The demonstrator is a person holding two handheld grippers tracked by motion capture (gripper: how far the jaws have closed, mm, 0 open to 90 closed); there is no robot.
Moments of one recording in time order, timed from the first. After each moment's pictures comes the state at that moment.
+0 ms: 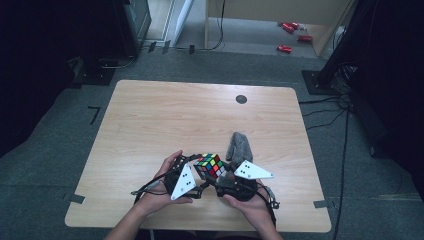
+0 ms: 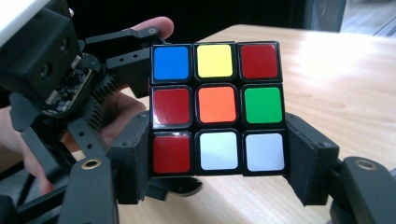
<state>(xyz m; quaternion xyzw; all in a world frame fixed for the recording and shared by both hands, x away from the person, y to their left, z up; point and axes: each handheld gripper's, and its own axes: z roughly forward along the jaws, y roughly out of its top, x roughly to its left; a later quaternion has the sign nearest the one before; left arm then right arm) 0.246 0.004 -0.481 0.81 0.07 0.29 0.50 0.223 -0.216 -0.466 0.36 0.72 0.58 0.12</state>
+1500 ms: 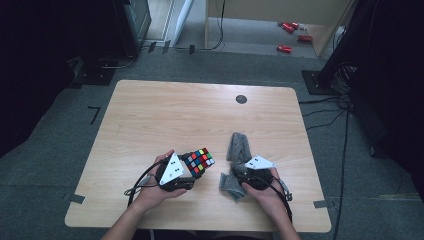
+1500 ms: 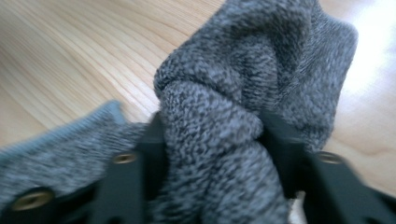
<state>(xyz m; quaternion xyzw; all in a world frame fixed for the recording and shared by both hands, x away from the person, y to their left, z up) 0.265 0.028 -0.480 0.81 0.18 0.21 0.51 0.264 -0.275 -0.522 0.43 0.79 0.38 0.20</state>
